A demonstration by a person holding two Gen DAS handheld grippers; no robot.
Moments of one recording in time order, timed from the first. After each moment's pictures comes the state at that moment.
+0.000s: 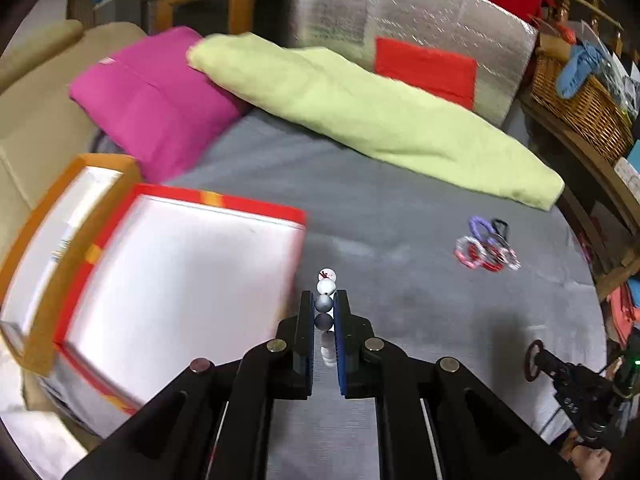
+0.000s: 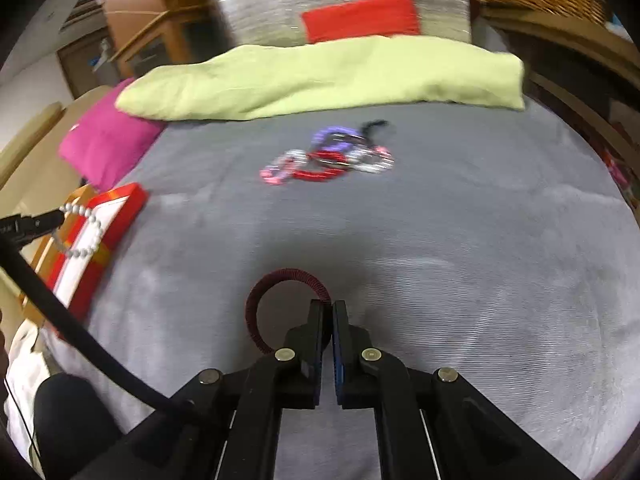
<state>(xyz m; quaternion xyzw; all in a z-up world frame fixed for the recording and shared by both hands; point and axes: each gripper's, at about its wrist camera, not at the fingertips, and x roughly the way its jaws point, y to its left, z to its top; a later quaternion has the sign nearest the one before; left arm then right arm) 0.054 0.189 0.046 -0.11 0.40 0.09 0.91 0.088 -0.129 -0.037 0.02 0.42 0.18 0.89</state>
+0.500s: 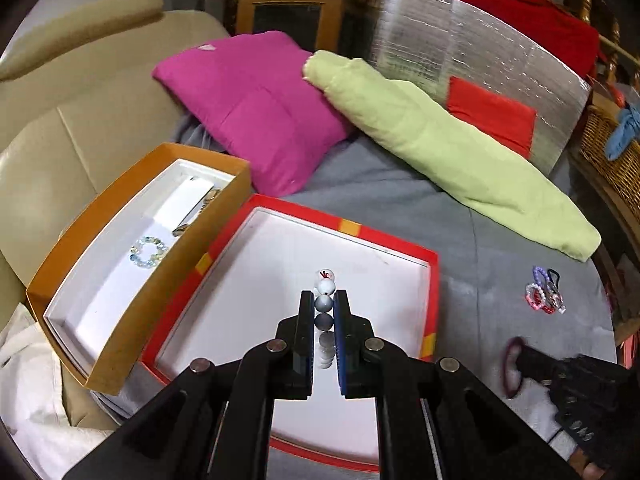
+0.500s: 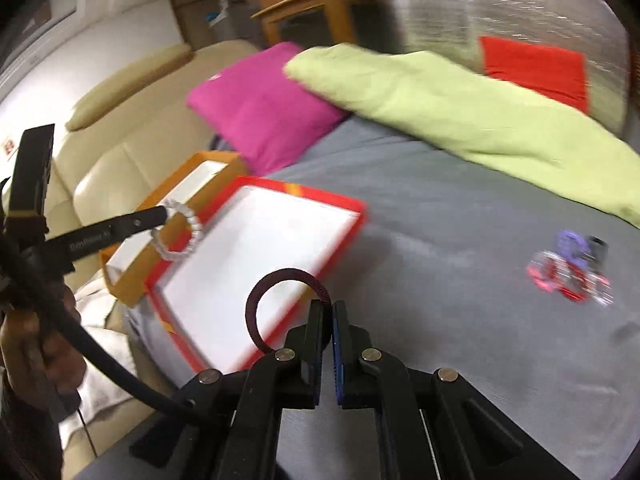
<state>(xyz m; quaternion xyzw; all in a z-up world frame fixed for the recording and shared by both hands) 0.019 0.324 0.056 -0.15 0.38 0.16 0.90 0.077 0.108 0.023 -0.05 0.40 0.37 0.84</state>
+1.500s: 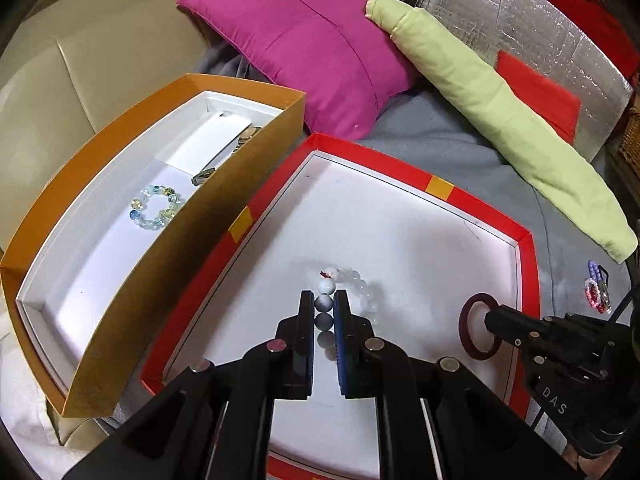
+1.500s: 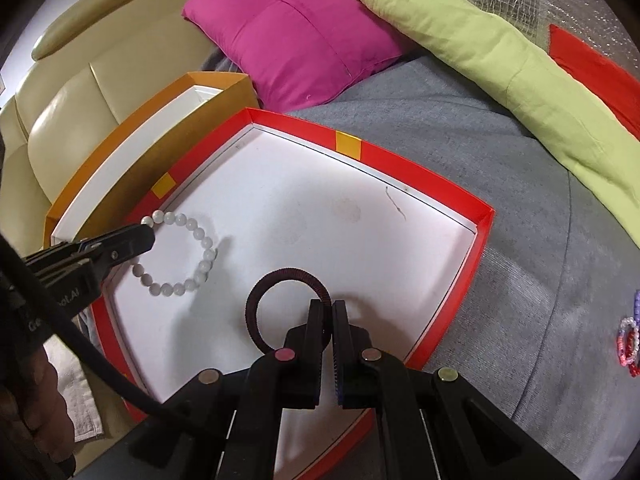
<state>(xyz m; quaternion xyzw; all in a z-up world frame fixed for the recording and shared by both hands) 0.041 0.382 -0.024 -0.17 0.43 0.18 0.87 0.128 0.236 -0.046 -0.15 0.46 0.34 0.81</state>
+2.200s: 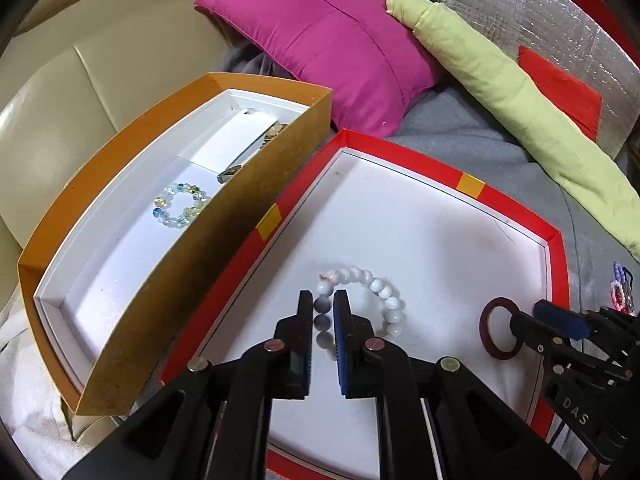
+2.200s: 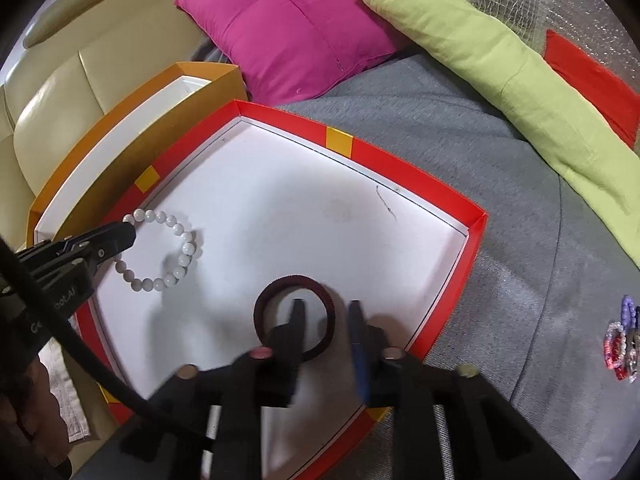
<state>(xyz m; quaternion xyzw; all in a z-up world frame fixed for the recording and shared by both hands) 0.041 0.388 -0.030 -0.16 0.44 0.23 0.85 0.129 0.240 -0.046 -0.18 0.45 0.31 0.81</state>
